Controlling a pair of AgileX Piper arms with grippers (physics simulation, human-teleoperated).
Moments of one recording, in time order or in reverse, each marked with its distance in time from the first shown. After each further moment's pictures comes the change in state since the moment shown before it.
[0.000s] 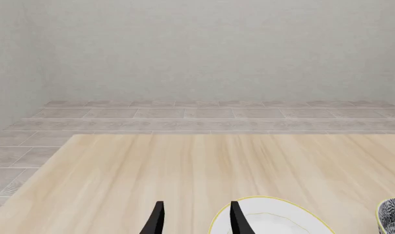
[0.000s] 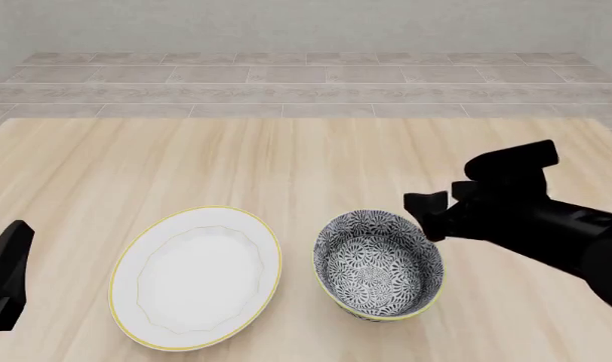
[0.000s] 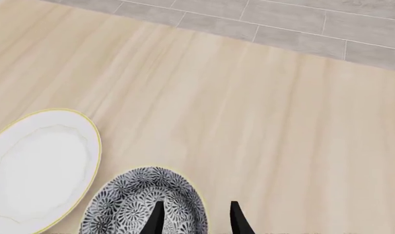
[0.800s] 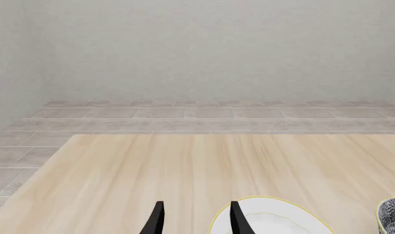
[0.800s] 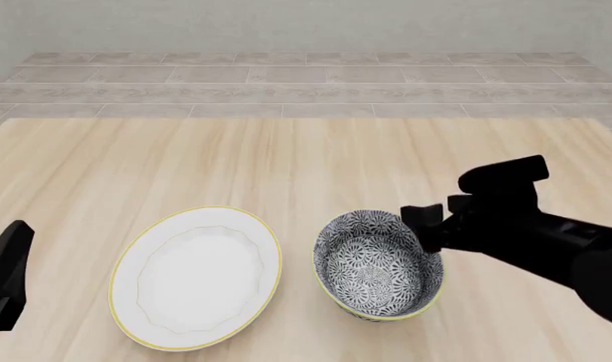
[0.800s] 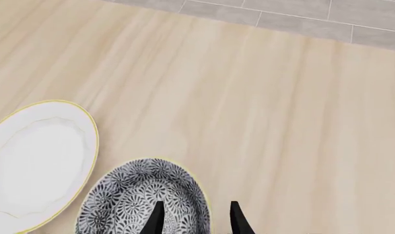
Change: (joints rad) left arm 0.000 0.000 0.000 0.000 0.000; right arm 0.007 0.044 0.036 -0.042 0.027
